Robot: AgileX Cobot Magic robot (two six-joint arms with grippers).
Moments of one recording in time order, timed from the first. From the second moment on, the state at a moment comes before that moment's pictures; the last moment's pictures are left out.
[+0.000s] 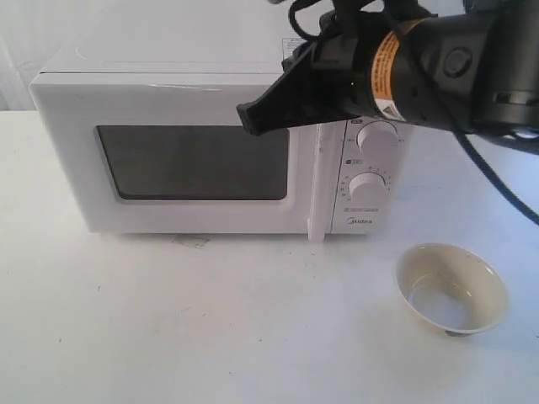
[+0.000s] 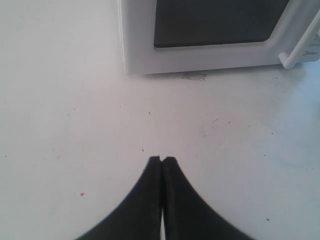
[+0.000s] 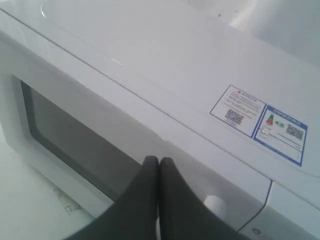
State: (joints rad) left arm -0.01 0.11 -0.65 -0.28 1.18 0.15; right arm 0.70 1.31 -1.04 -1.04 0.34 0.93
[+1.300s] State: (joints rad) left arm -0.01 0.11 -0.65 -0.28 1.18 0.15; right arm 0.69 0.83 -0.88 -0.97 0.33 0.93
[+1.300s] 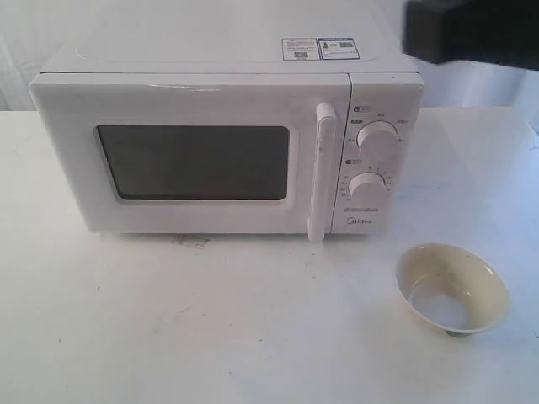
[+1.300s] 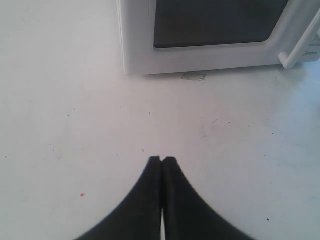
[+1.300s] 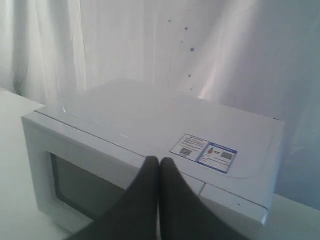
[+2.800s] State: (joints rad) left arm -0.01 0.11 -0.65 -0.28 1.18 0.15; right arm 0.34 0.00 -0.26 -0.06 0.18 0.04
